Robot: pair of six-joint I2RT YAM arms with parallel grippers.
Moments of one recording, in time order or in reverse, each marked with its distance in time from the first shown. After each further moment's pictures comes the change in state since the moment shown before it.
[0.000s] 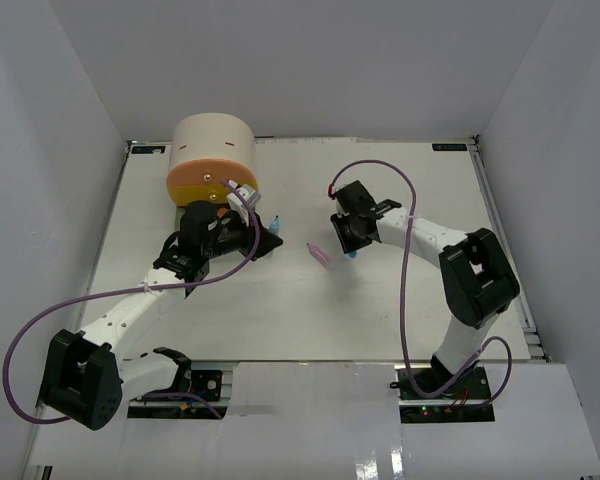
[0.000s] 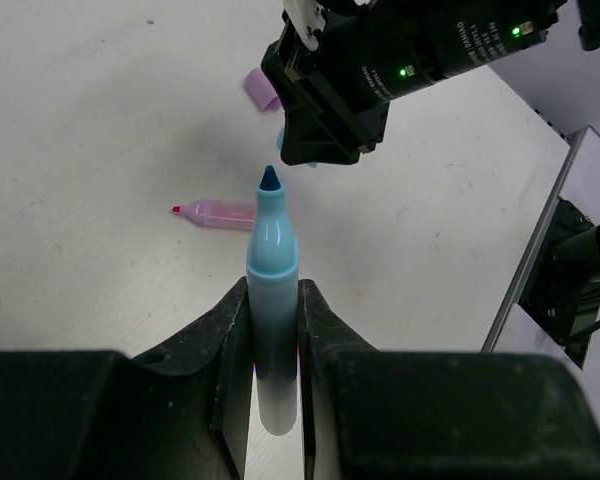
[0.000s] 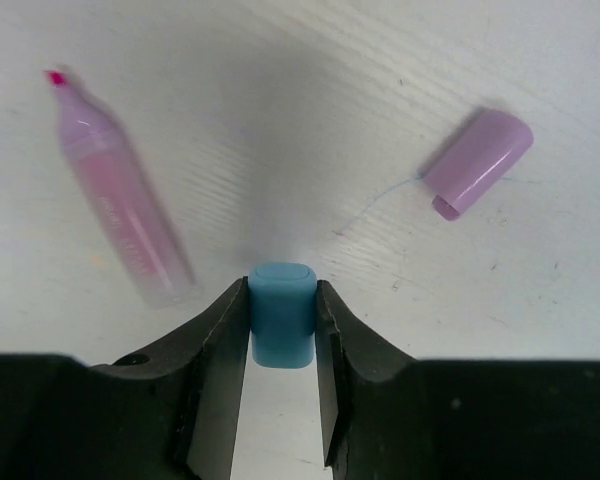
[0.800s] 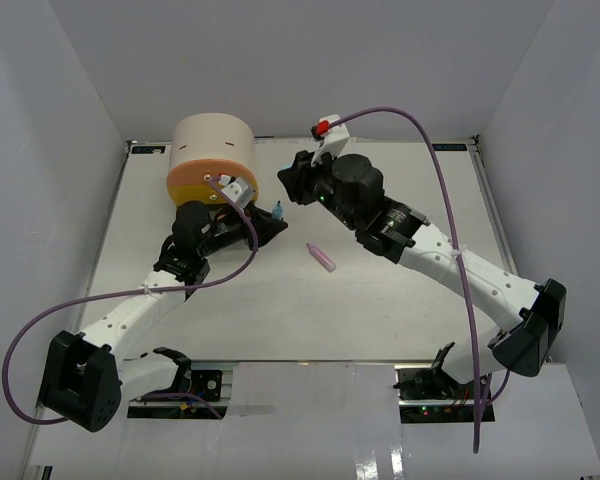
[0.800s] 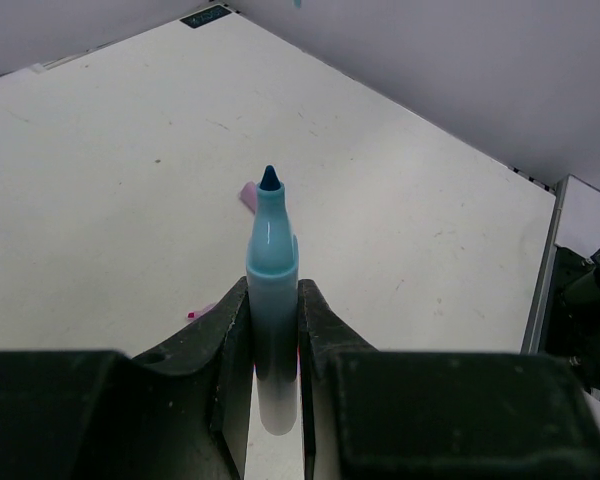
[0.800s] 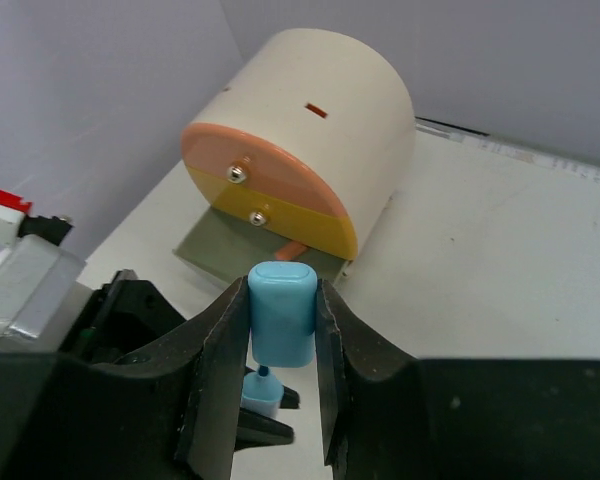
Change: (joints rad) left arm -0.003 -0.008 -0.023 0.298 0.043 -0.007; right arm 0.327 -0.338 0.266 0.375 0.156 0.158
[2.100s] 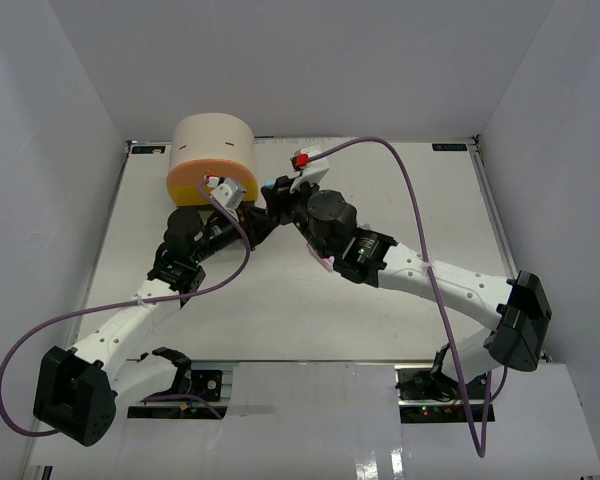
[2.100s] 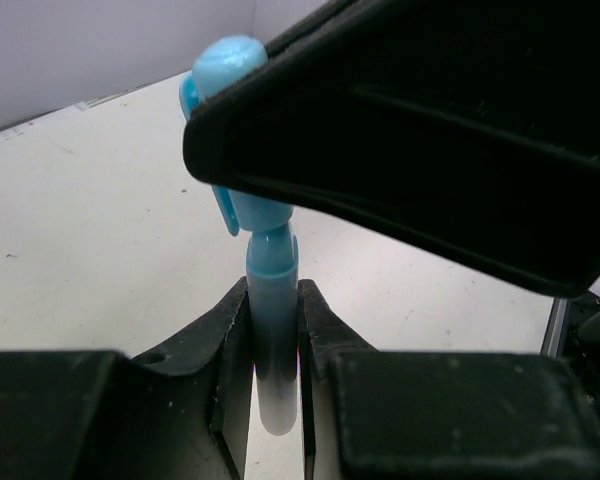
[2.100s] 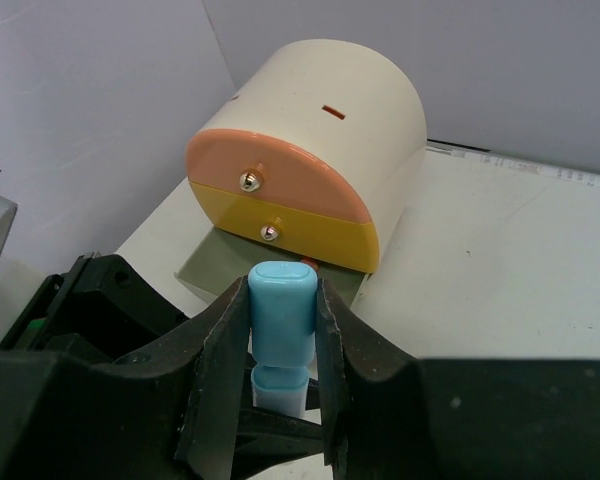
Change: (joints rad) left arm -0.007 -0.081 -0.031 0.036 -0.081 -0.024; right arm 0.171 0.042 -0.160 0.311 0.242 -0.032
